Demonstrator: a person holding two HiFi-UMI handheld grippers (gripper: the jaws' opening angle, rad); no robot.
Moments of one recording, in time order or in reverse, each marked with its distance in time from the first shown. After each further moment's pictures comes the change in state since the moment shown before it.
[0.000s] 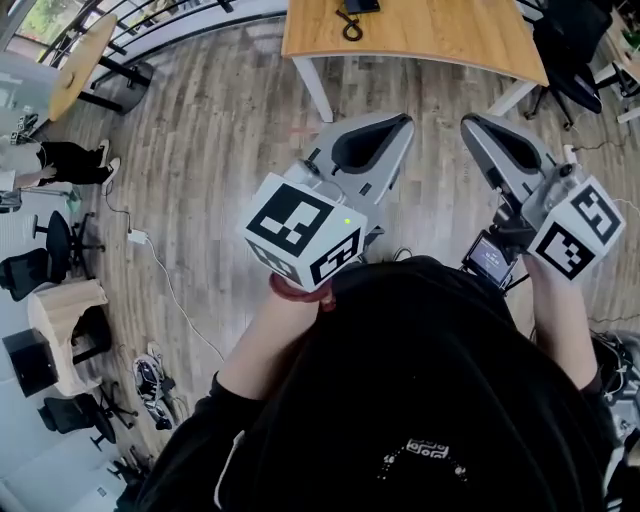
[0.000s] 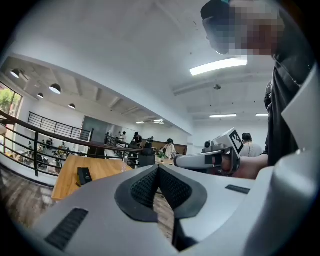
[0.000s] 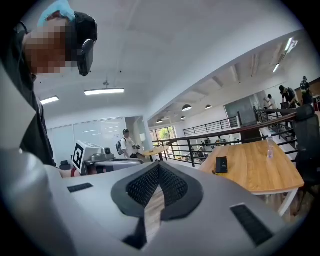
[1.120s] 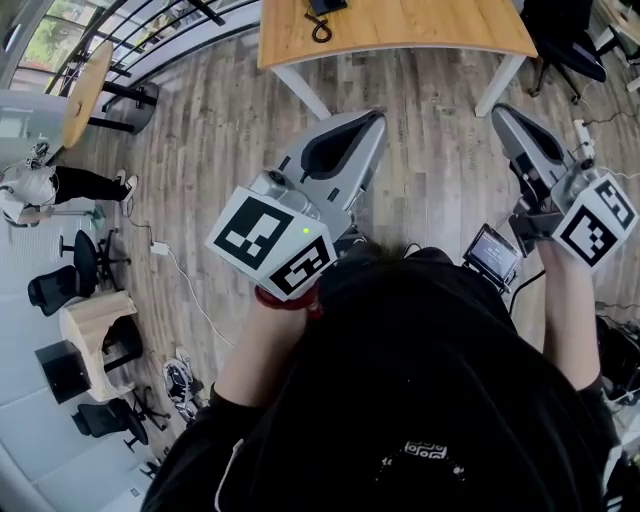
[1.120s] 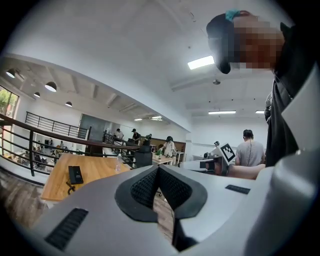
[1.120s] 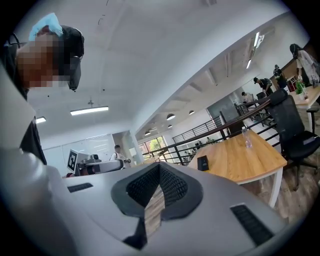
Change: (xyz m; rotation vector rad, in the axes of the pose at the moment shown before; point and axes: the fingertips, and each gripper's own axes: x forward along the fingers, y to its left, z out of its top) left arm 0.065 -0.054 -0.002 0.011 0.043 -0.016; right arm -0.111 -0.110 -0.004 0.142 -0.138 -0.103
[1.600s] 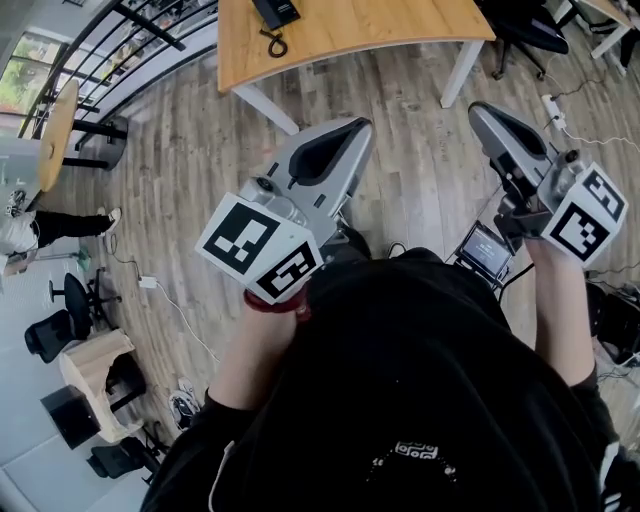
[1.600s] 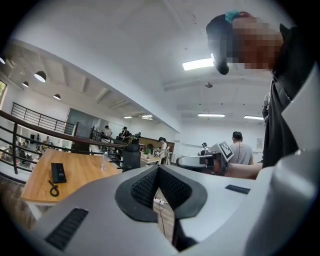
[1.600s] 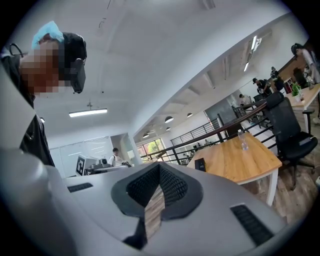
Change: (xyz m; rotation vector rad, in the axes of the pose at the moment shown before) left arm 0.030 -0.008 -0.016 -0.015 0.007 -0.139; right arm -0.016 -0.007 -0.001 0.030 -0.036 -0.020
